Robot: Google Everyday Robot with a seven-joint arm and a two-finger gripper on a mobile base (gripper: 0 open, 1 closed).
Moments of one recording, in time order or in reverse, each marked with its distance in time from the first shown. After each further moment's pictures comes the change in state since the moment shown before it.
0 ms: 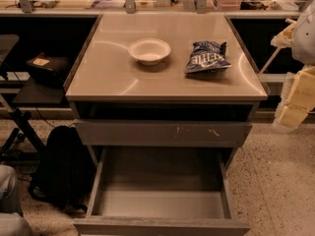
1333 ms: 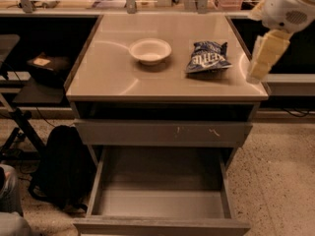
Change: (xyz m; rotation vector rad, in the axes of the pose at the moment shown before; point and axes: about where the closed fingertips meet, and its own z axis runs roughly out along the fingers) arm -0.024 -0.114 0.037 0.047 -0.073 -0.039
